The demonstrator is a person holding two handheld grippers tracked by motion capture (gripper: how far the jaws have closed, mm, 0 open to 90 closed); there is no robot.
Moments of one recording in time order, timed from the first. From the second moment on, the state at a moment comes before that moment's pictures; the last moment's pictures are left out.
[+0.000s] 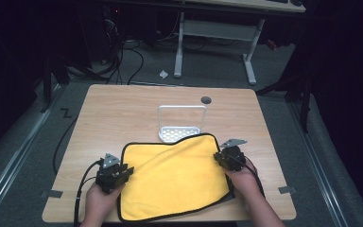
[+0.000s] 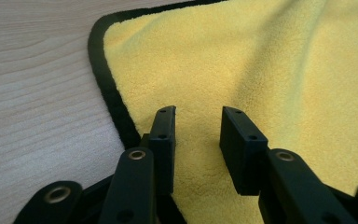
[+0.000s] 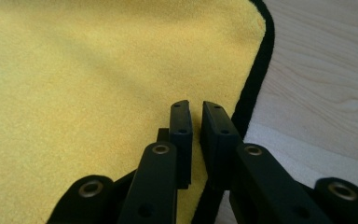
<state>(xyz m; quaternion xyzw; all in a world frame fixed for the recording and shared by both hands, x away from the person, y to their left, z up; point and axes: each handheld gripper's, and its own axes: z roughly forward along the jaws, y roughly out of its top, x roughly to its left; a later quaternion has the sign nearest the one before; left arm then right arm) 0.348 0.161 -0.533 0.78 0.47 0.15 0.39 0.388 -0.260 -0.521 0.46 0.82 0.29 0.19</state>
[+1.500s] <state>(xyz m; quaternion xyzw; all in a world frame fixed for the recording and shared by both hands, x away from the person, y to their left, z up) 0.441 0.120 -0.530 0.76 0.49 0.11 0.41 0.294 -0.323 -0.485 0.48 0.76 0.36 0.25</state>
